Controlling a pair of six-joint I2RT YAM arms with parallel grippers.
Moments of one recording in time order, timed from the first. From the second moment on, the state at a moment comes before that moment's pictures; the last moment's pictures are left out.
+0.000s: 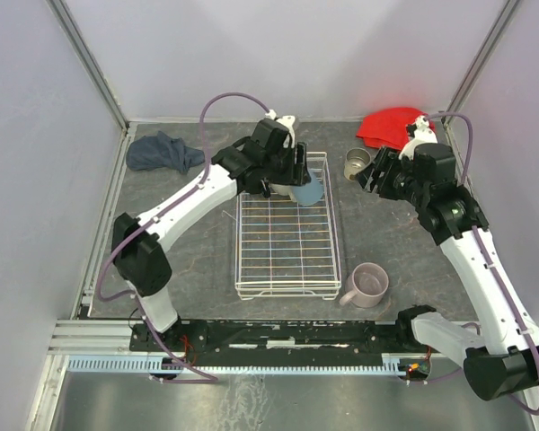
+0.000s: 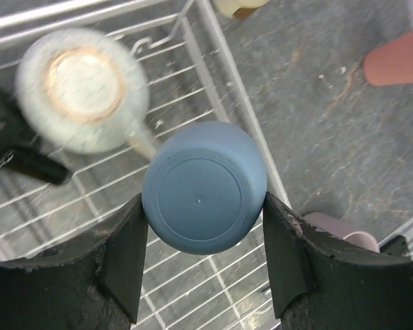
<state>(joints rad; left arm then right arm) -0.72 1.78 1.69 -0.57 0.04 -0.45 0.25 1.04 1.18 -0.60 -0.09 0.48</state>
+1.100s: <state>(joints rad) -0.58 1.50 1.33 -0.68 -0.15 -0.35 0.25 1.05 1.18 -0.58 -0.13 0.48</state>
